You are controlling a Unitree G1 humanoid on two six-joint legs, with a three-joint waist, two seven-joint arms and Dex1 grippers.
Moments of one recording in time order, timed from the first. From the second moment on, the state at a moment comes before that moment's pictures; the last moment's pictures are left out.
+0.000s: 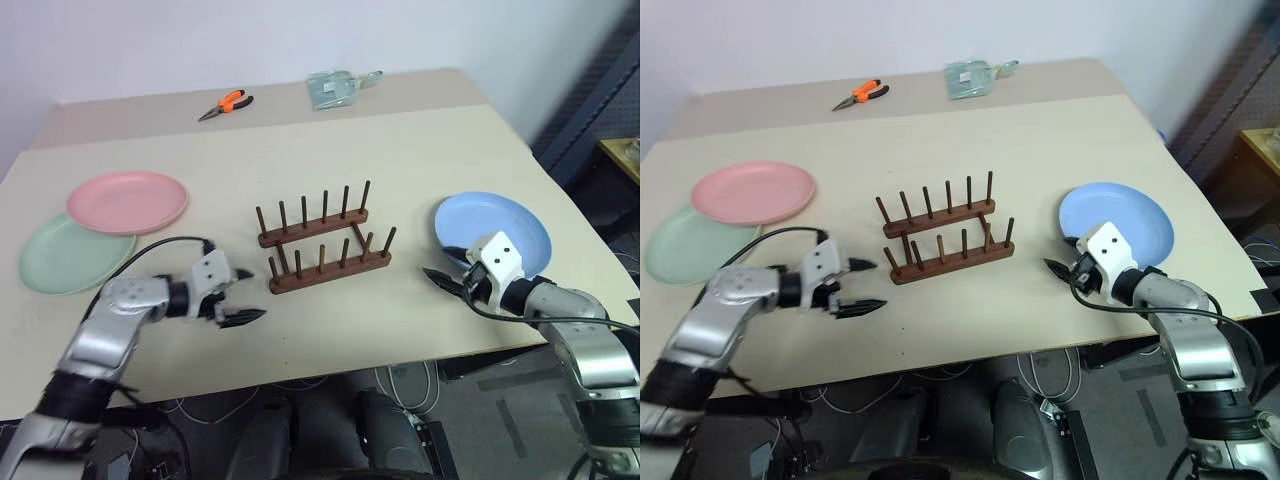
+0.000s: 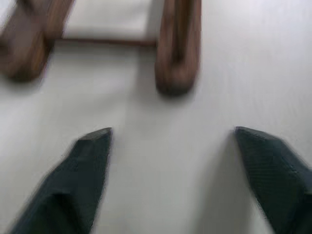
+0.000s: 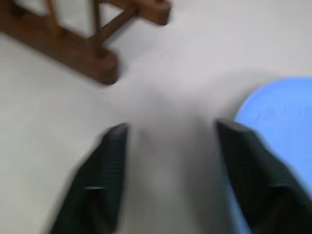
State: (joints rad) left arm -0.10 0.78 -0.03 -0.14 -0.25 0.38 -1.09; right arm -0.06 -0.70 -0.10 -0.20 0.26 0.34 0.80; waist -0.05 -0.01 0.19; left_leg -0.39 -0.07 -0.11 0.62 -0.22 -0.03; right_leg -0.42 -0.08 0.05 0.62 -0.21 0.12
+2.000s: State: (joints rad) left arm -0.58 0.33 0.91 0.22 -0.86 0.66 0.32; right arm -0.27 -0.48 0.18 -0.27 0.20 0.38 0.75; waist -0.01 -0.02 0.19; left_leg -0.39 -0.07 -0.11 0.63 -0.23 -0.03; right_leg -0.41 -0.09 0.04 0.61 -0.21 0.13
